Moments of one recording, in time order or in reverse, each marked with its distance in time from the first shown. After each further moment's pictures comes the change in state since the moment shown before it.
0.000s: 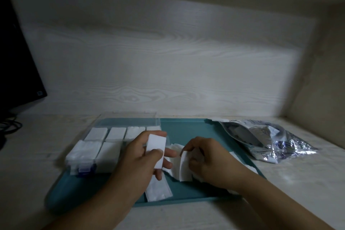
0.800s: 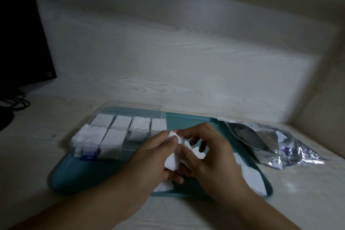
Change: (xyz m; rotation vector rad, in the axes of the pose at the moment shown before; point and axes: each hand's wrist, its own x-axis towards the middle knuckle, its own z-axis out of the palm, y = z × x) left_hand -0.011 -0.003 0.010 -0.255 -0.139 -0.154; right_hand -0.015 -0.028 0.021 0.137 0.406 -0.240
